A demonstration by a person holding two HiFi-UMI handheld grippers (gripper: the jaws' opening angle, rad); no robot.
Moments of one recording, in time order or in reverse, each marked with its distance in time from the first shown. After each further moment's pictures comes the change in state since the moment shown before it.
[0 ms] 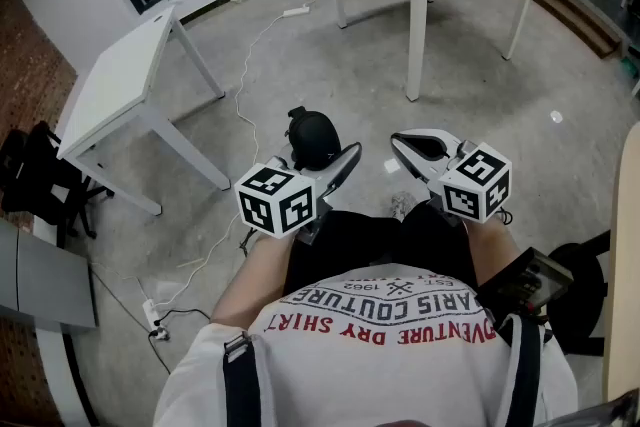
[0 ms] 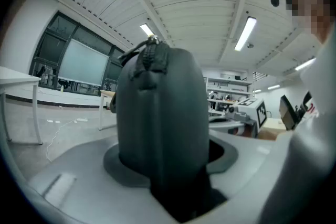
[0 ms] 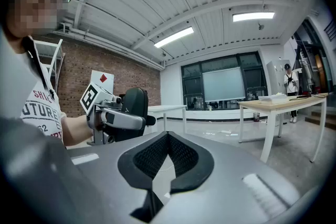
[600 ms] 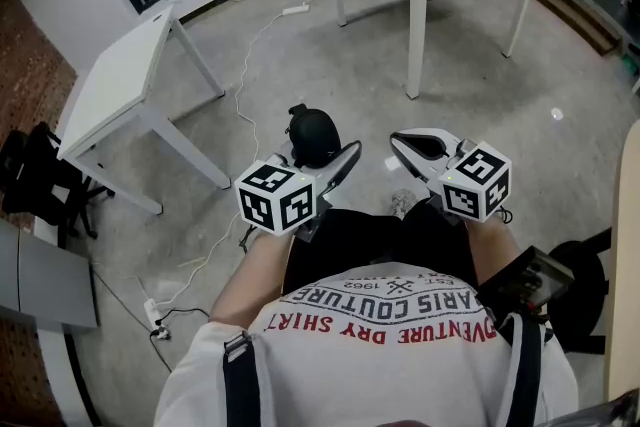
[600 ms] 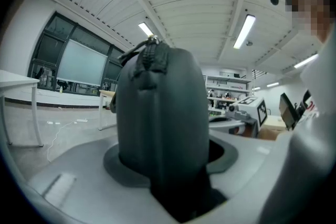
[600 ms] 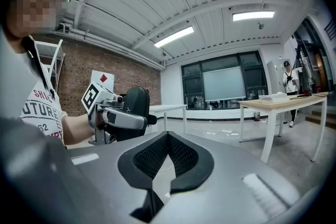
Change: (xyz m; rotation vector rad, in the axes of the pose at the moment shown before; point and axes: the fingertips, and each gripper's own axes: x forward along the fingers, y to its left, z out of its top) left arm 0.002 0.001 -0.001 0.017 0.013 -0.003; right arm 0.001 0.001 -0.003 0.001 0.004 0.005
